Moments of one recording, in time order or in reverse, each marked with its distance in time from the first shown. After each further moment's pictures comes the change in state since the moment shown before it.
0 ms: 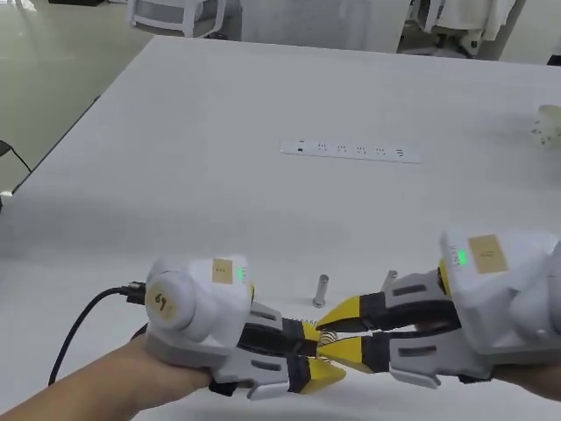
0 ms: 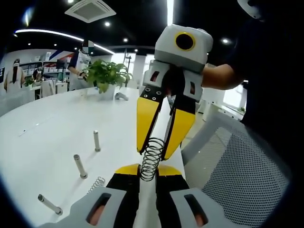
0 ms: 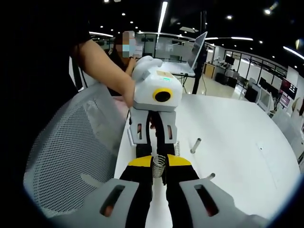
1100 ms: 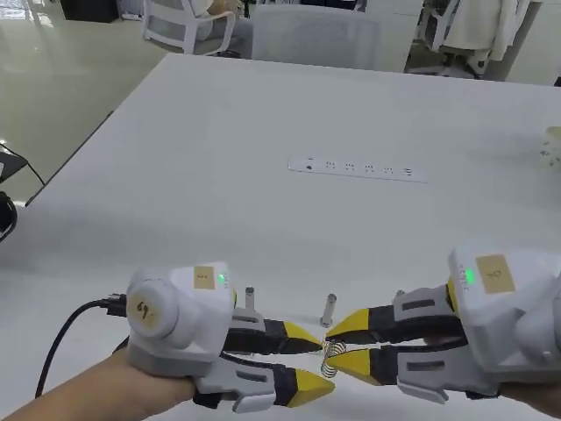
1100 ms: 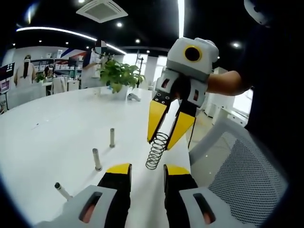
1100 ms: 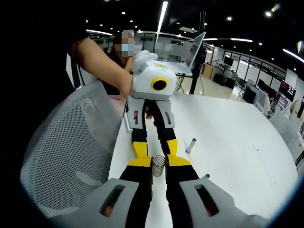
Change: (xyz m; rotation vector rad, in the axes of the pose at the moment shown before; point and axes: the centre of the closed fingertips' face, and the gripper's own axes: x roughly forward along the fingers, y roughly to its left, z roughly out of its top) left arm -0.030 0.019 0.001 -0.054 -0.009 0.099; right arm 0.001 -0.013 -0.001 -0.014 0.005 -0.021
